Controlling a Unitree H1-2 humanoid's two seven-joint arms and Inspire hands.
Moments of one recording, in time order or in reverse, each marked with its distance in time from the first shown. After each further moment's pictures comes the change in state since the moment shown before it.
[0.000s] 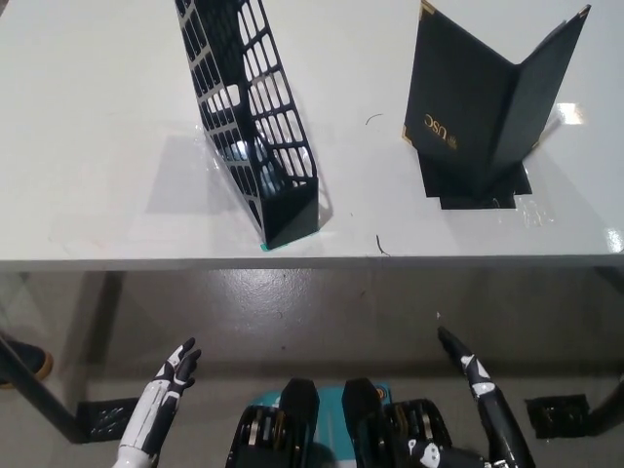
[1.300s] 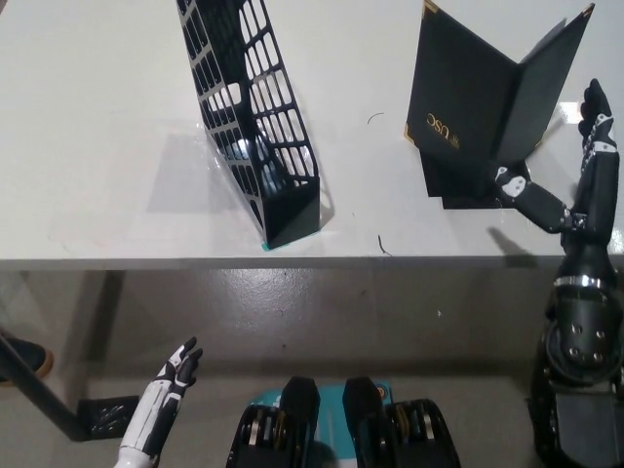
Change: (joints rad) left_arm -0.001 0.000 -0.001 0.008 0.005 -0.026 0.000; right_arm -0.642 0.105 -0.428 0.314 0.011 0.155 -0.217
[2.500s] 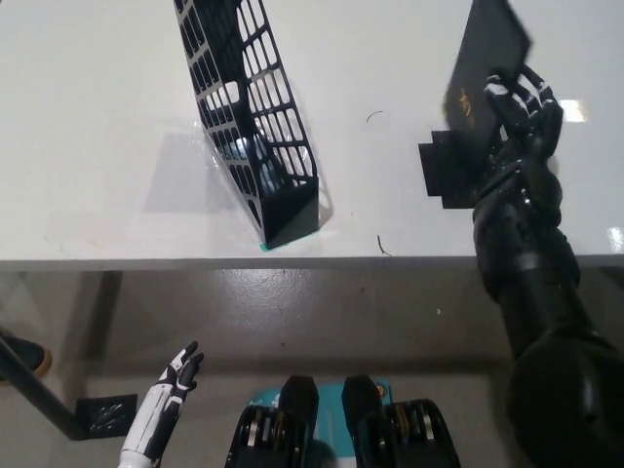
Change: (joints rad) left_arm 0.002 -0.004 0.000 0.009 0.005 0.000 0.000; right_arm -0.589 -0.026 -0.461 0.944 0.423 -0.091 -0.073
